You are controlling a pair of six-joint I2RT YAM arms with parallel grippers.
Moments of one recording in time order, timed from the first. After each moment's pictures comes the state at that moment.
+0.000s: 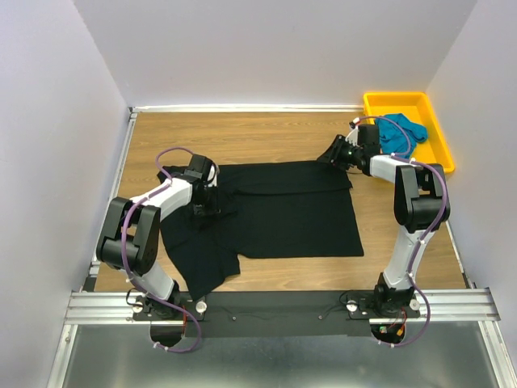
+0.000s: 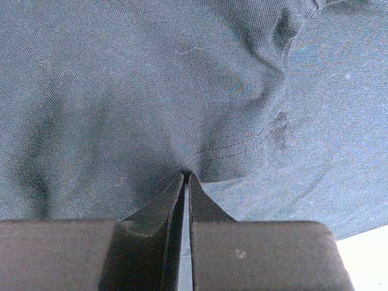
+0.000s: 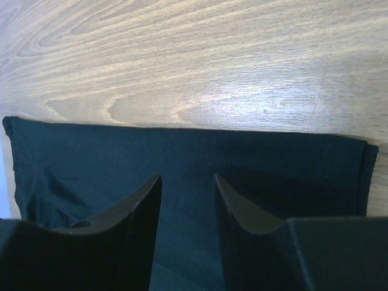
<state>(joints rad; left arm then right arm) -0.28 1.62 0.92 -0.52 0.18 -0.31 0.07 1.99 1.21 0.09 -0.49 0.49</state>
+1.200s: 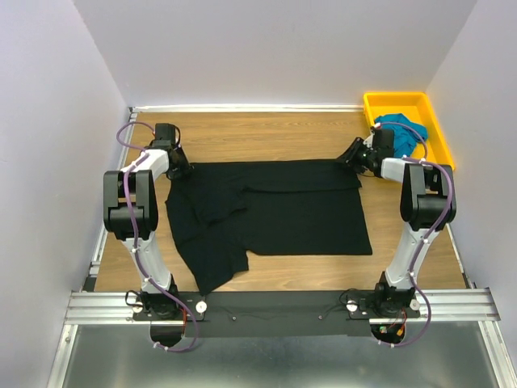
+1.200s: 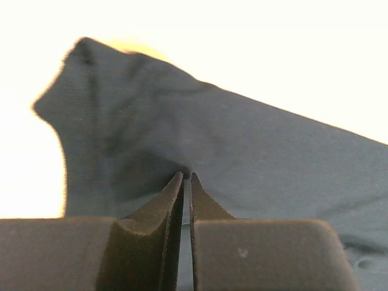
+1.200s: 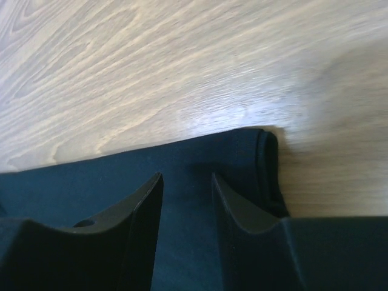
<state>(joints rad) 0.03 1.93 1.29 -0.38 0.09 -0.41 -0.04 2.01 1.17 0.11 -0.37 0.53</state>
